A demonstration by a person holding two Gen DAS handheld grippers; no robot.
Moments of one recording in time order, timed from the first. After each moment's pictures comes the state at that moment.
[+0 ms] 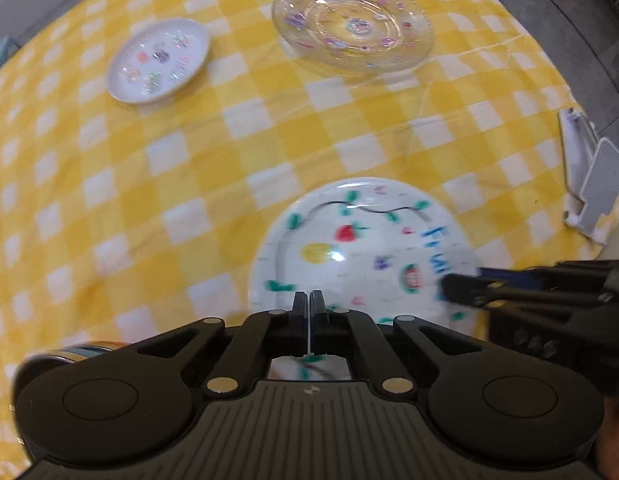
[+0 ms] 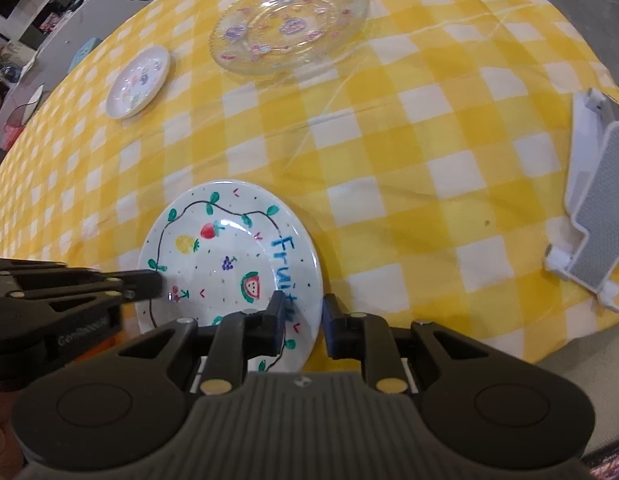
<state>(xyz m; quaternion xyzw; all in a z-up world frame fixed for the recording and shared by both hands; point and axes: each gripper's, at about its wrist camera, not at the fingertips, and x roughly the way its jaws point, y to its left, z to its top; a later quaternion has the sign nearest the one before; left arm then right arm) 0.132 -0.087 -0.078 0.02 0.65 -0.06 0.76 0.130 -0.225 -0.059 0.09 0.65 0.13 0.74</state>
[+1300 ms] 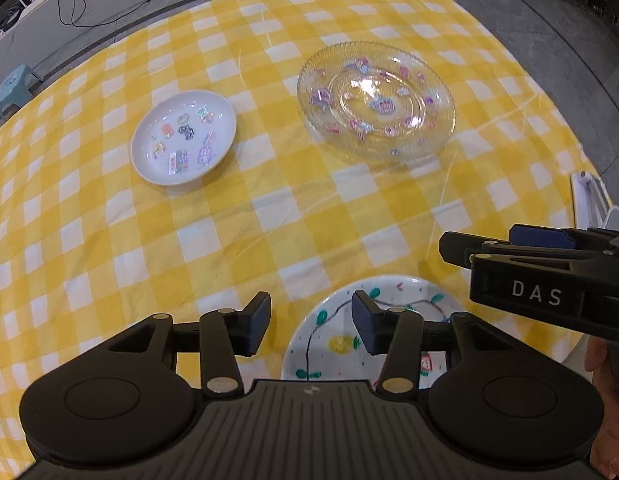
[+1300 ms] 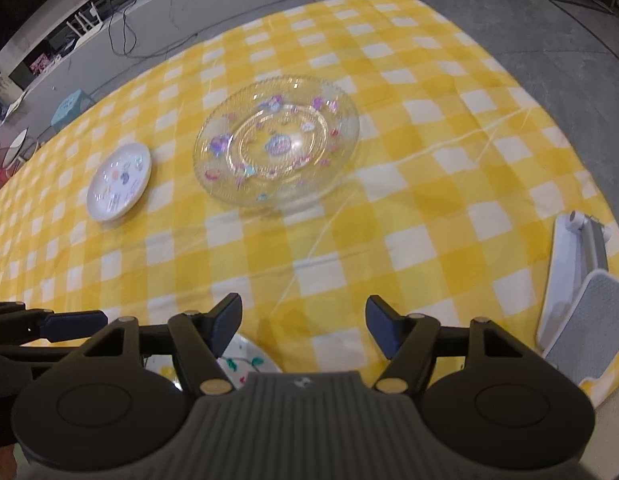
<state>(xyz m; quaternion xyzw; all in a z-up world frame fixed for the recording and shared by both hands) 0.165 -0.077 -0.062 0.02 0.60 -0.04 0.80 0.178 -0.226 -0.035 0.07 0.57 0.08 0.82</state>
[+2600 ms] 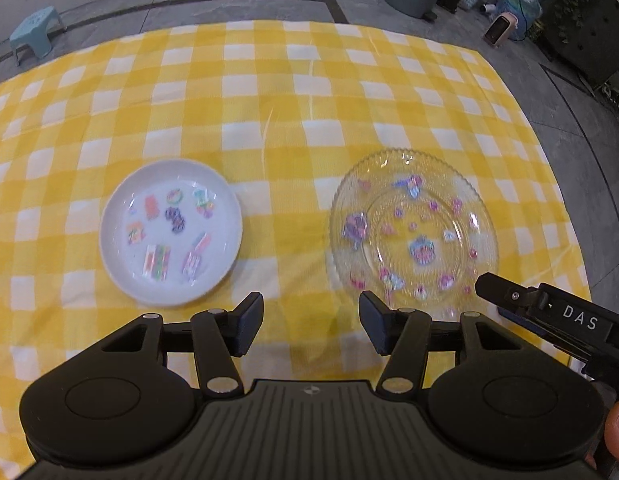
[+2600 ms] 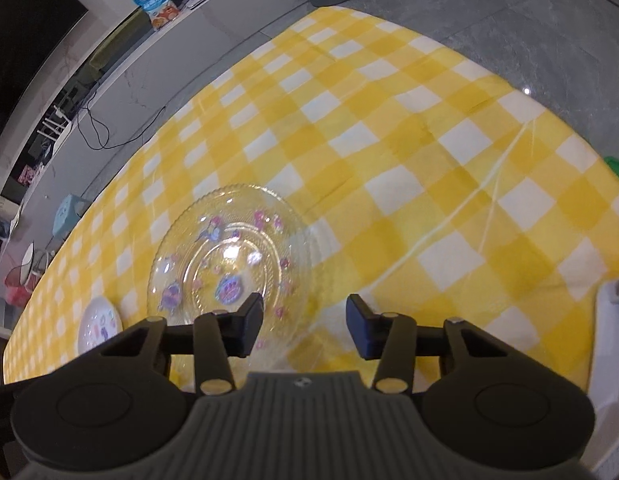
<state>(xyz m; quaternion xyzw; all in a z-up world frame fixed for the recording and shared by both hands) 0.263 -0.052 -0.085 -0.12 0.57 0.00 0.81 0.273 -0.273 -0.071 0.22 0.54 0.03 0.81</state>
